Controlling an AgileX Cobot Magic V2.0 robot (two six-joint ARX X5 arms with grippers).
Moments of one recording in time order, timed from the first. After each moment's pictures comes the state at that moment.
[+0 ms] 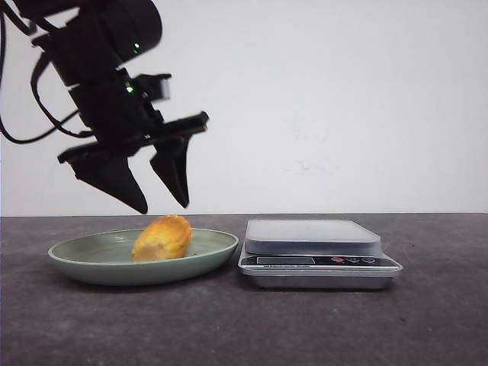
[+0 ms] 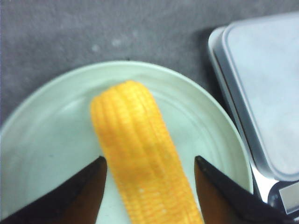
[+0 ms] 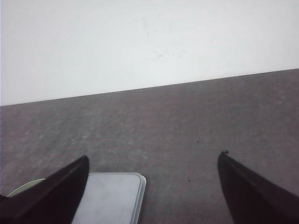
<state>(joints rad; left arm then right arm) -0.52 1.66 1.11 -0.36 0.01 -0.25 0.02 0.63 0.92 -0.52 -0.21 0.24</state>
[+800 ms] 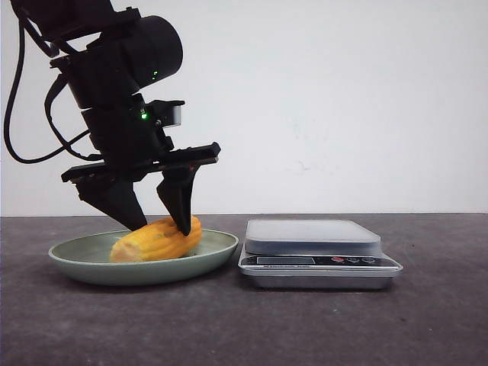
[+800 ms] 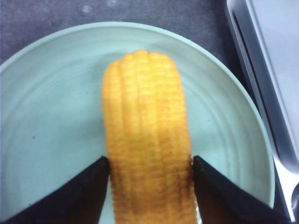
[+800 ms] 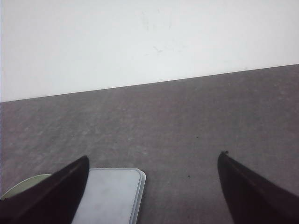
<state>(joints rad) -0.56 1.71 1.11 -0.38 -0.06 -0.29 0.02 0.63 0.92 -0.54 -0.21 0.24</state>
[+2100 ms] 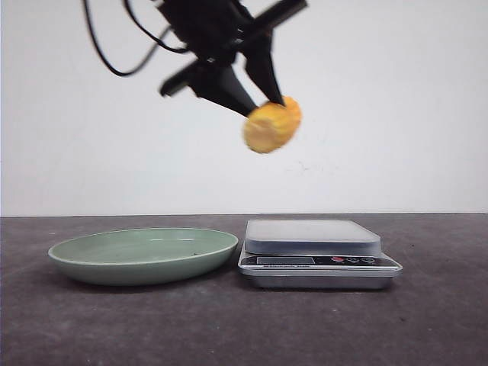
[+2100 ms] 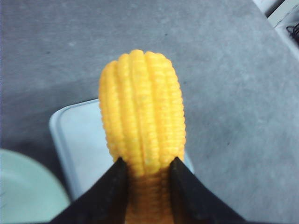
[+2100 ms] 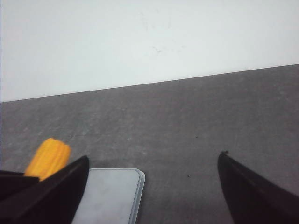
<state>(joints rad) -0.76 1.65 1.31 -0.27 0.02 -0.43 0.02 0.63 0.92 -0.54 -0.21 0.24</state>
